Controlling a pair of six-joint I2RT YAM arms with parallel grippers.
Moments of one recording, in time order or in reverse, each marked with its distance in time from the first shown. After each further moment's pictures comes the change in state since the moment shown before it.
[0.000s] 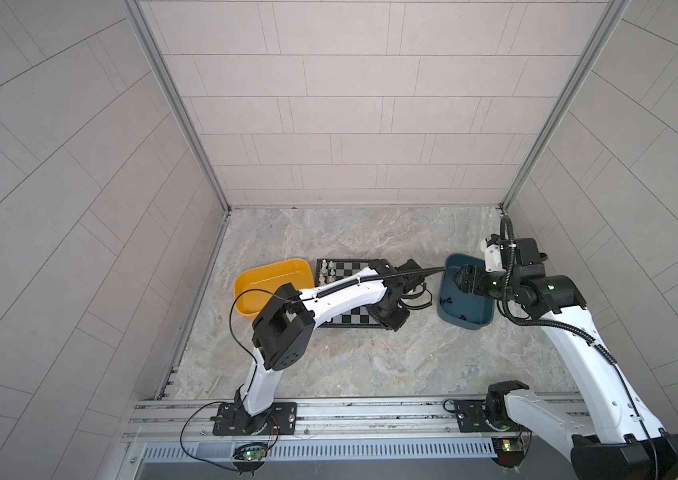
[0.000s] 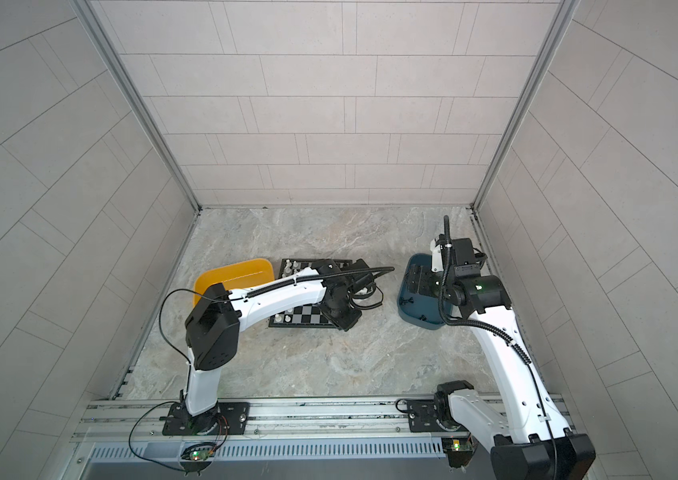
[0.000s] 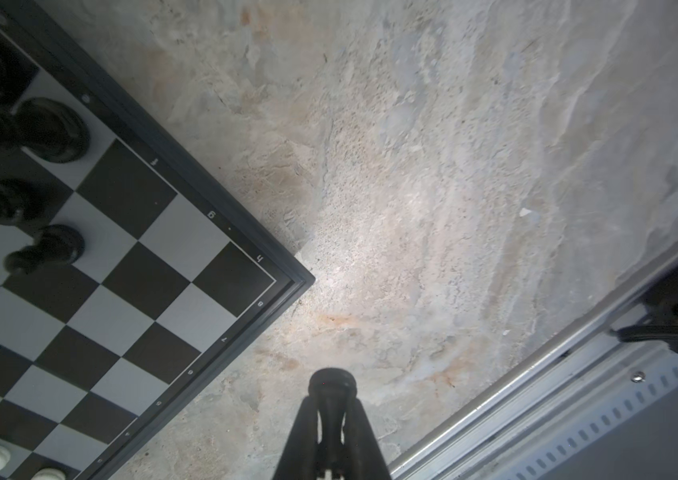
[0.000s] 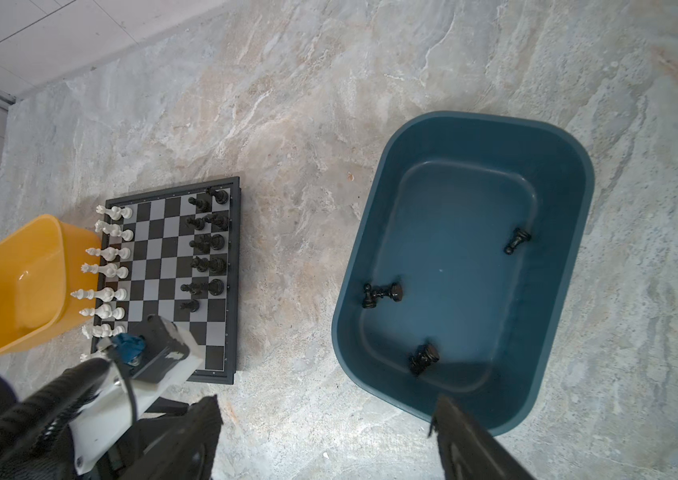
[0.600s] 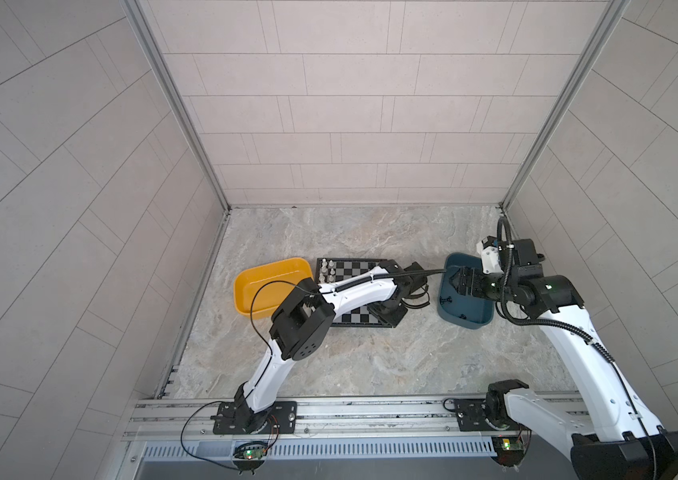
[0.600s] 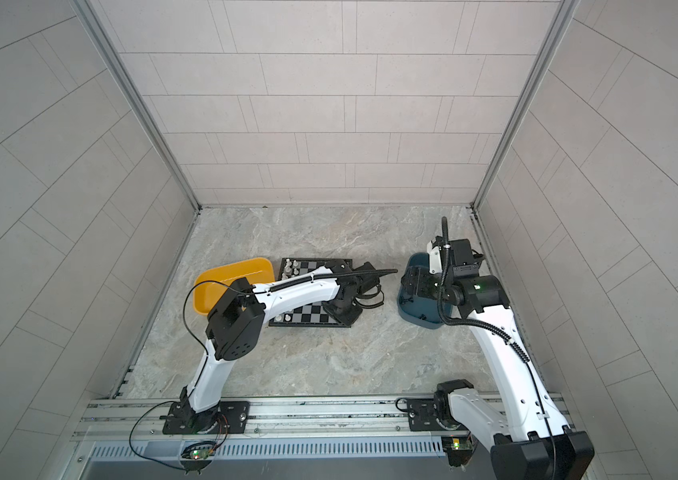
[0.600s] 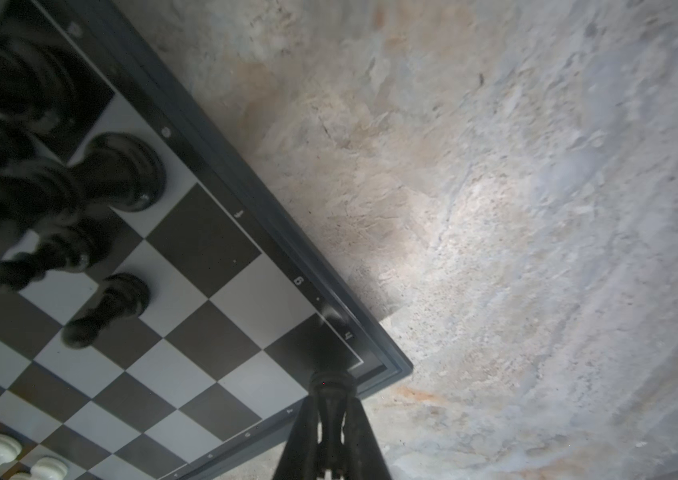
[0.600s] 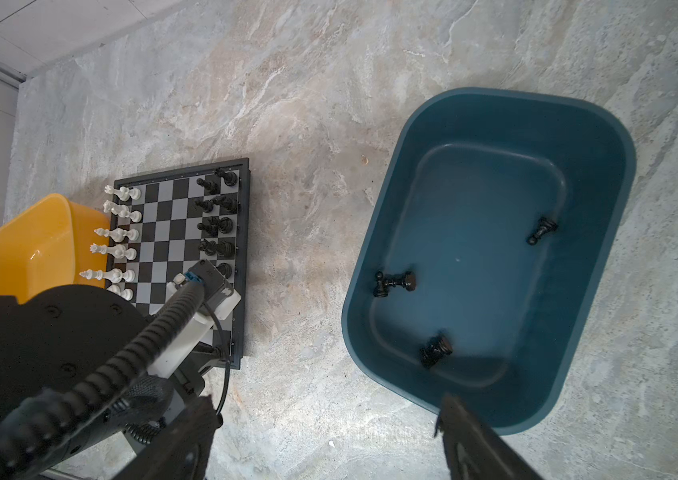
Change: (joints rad) left arm 0.004 0.135 0.071 -0.021 -0.169 -0.036; right arm 0.000 -0.001 -0.021 -0.002 -0.038 -0.008
